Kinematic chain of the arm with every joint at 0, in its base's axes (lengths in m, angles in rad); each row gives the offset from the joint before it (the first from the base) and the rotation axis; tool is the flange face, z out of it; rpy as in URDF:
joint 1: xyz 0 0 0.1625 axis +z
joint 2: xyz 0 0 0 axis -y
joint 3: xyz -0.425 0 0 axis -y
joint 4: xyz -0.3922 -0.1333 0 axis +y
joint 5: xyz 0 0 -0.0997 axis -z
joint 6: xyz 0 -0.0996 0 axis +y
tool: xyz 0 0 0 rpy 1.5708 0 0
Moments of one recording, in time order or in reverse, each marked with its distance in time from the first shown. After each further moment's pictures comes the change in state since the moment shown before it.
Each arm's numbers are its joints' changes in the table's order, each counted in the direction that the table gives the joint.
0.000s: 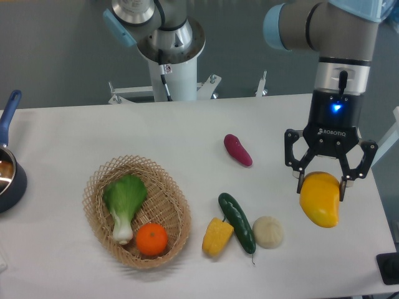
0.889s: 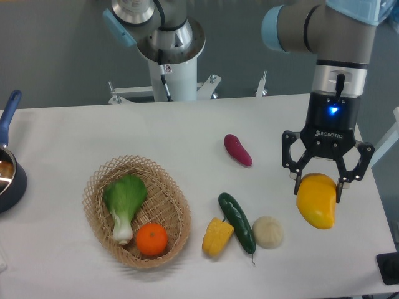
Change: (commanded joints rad) arm -0.006 -0.002 -0.005 -0.002 0.000 -0.003
